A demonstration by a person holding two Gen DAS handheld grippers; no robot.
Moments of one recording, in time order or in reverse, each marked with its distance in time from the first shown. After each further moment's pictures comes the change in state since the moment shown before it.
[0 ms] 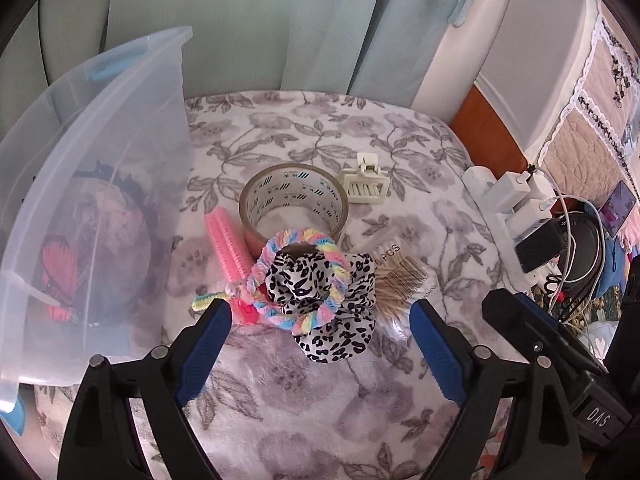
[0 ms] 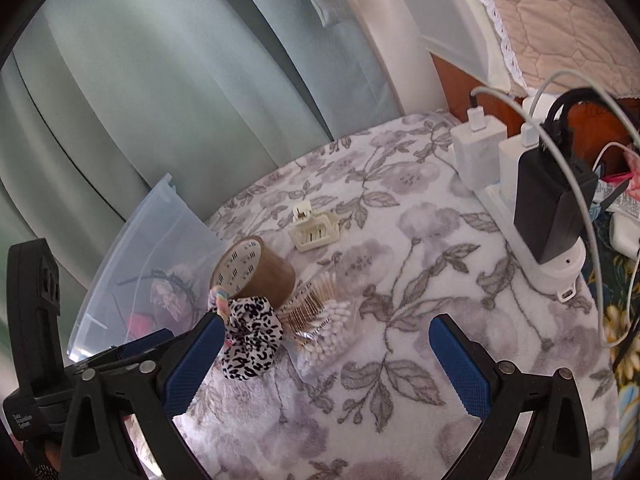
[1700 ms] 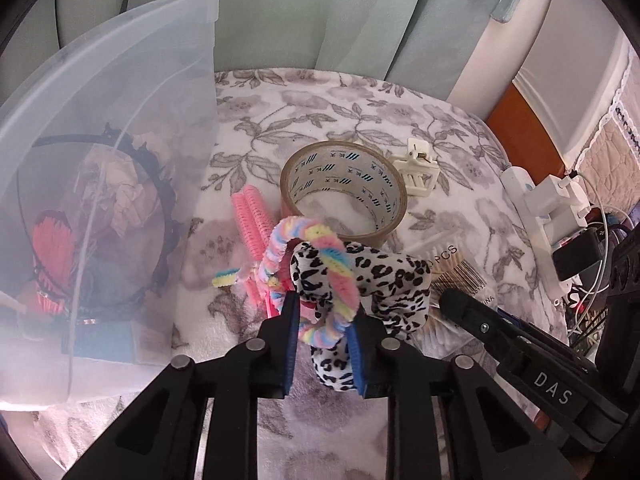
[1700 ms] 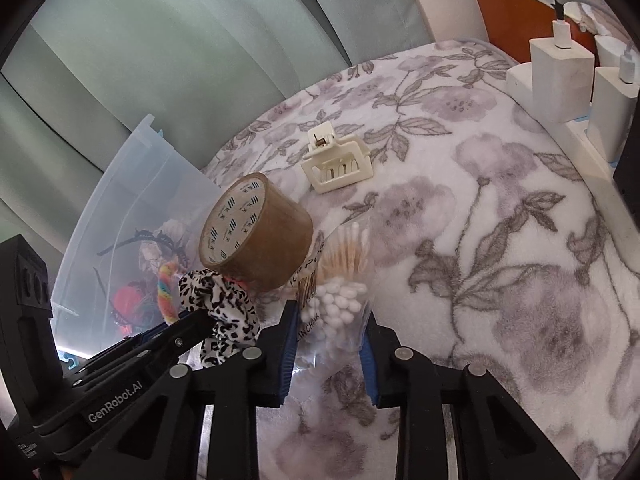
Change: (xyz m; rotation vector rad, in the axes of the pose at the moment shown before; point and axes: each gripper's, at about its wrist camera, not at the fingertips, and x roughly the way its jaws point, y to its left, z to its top) left arm 0.017 0.025 -0.002 -0.042 0.013 0.037; right arm 0.061 0.017 -0.005 0.013 0.173 0.034
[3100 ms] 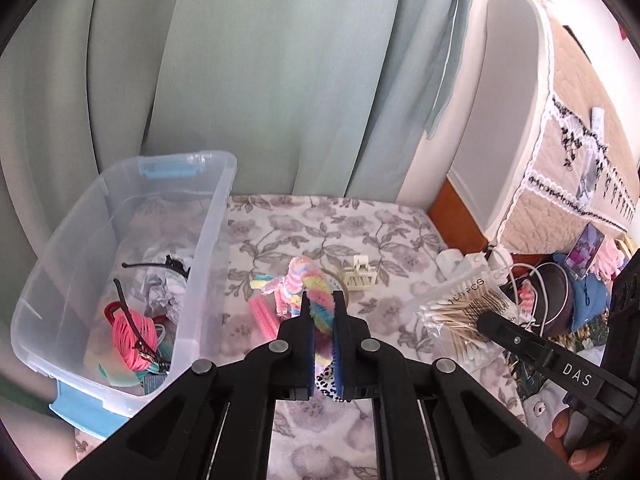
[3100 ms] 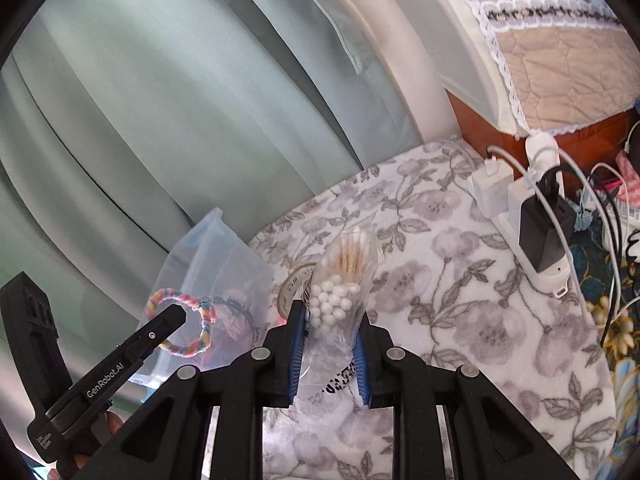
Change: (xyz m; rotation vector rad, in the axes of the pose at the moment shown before) left arm -0.144 -0.003 0.010 0.066 -0.360 -0.078; right arm -0.138 0.037 0.001 0.033 -0.264 0.016
